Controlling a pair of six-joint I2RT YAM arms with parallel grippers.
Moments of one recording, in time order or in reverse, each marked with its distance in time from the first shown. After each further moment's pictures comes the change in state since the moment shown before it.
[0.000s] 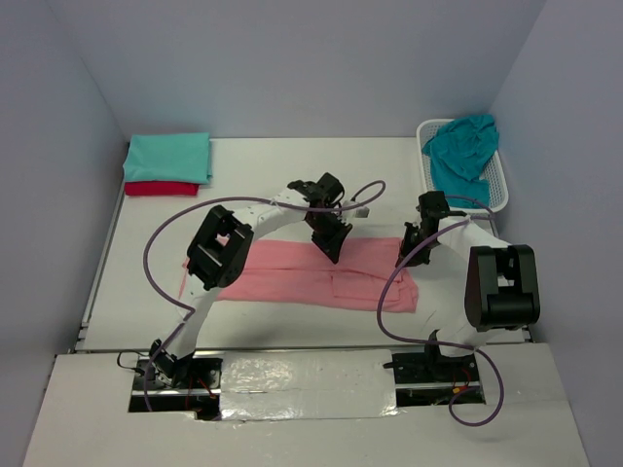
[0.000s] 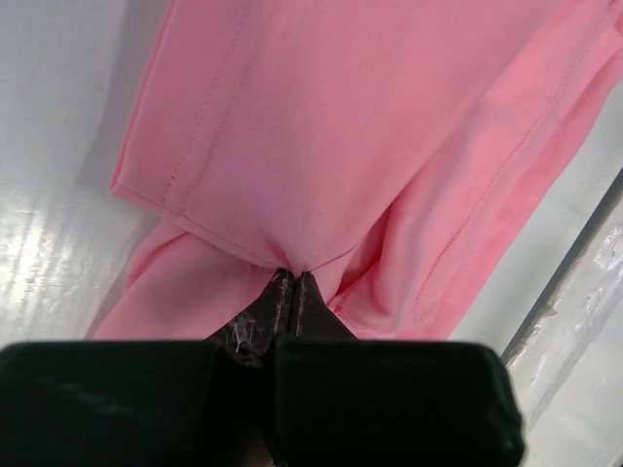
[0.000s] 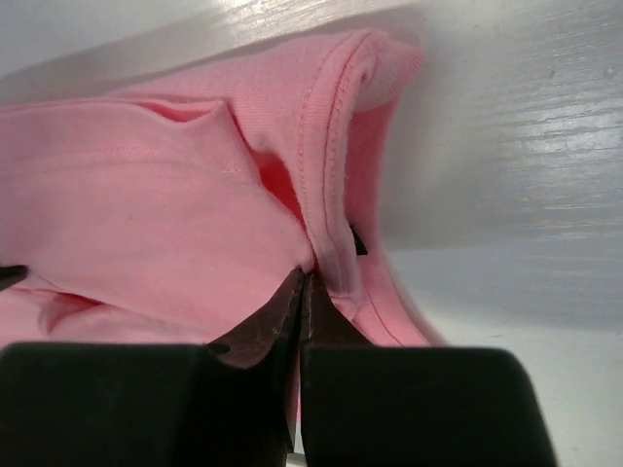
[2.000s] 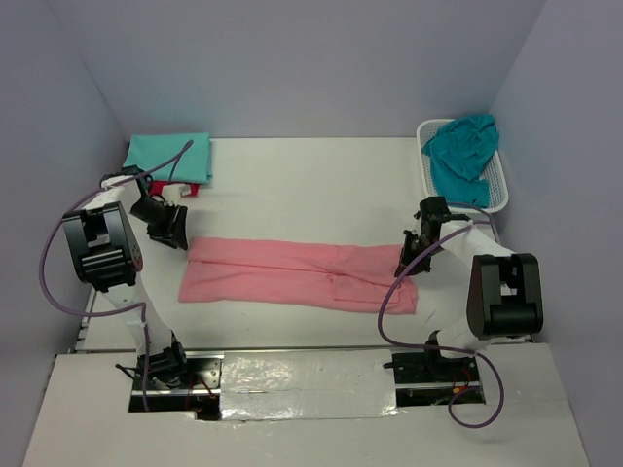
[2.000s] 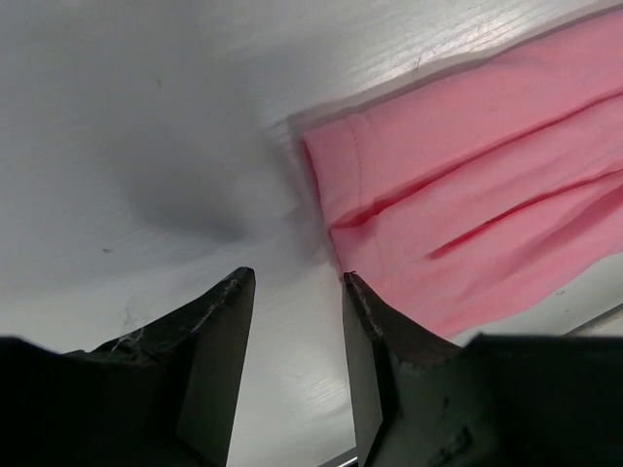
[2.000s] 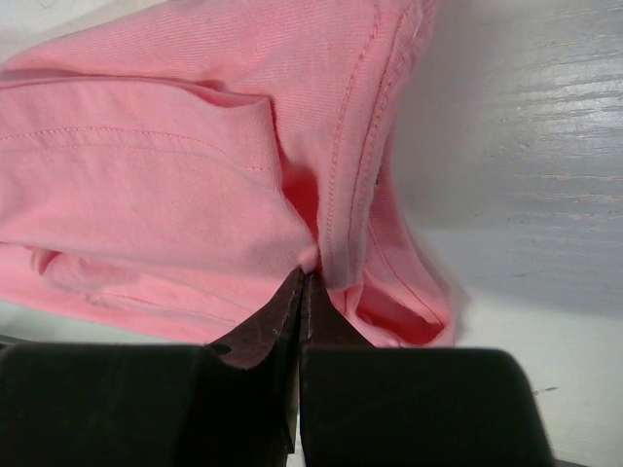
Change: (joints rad) left arm 1.019 -0.325 -0.420 -0.222 -0.142 0.406; right arm 0.000 -0.056 -0.029 -0.107 -0.061 -0.034
